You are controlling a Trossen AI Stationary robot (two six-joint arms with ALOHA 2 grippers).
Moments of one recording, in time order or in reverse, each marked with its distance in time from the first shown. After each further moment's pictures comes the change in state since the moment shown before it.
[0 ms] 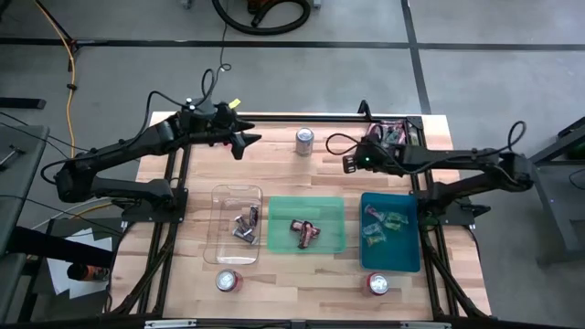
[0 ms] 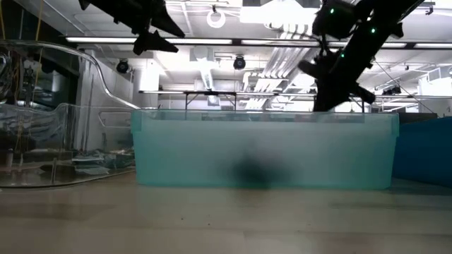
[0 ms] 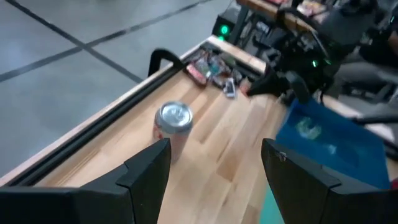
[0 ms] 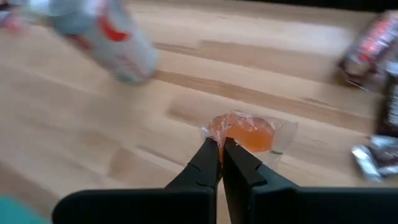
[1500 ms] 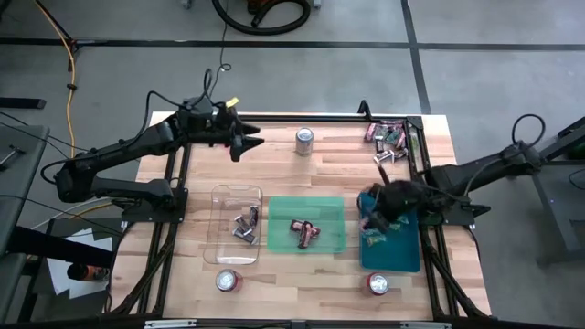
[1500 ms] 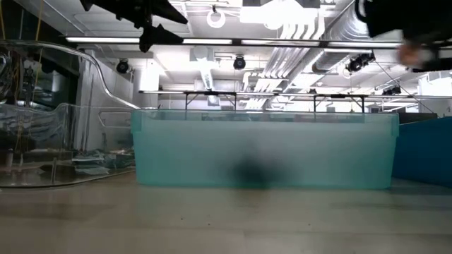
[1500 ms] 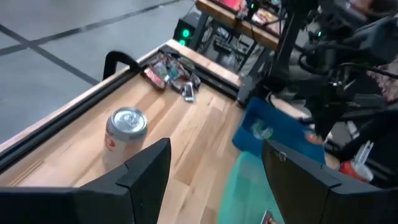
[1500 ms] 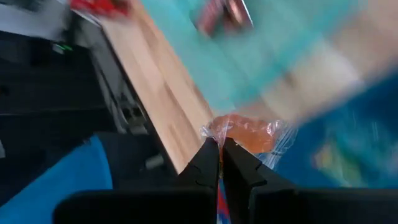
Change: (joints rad) left arm -0.002 0.000 0.000 0.049 0.159 -0.050; right arm 0.586 -0.277 0.001 -0.173 -0.556 0.335
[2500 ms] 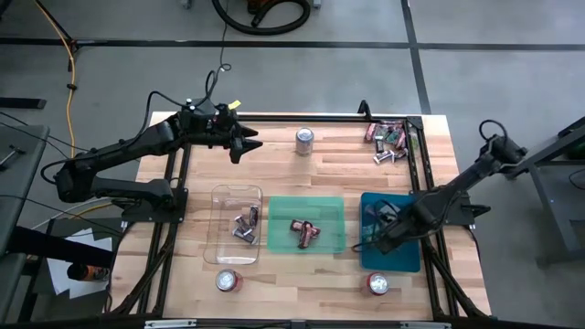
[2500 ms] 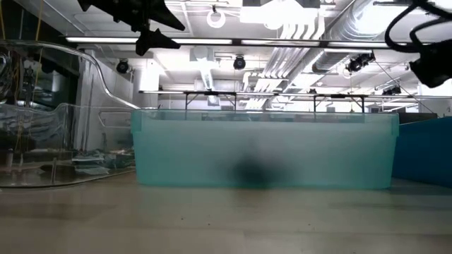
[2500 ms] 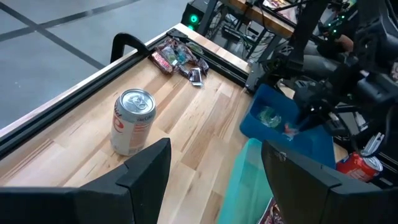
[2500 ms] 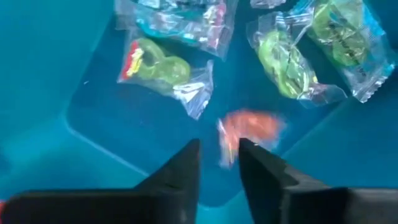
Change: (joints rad) left arm 0.000 0.000 0.000 -0.063 -0.015 0.000; right arm 0.281 0.328 0.000 -0.341 0.083 0.401
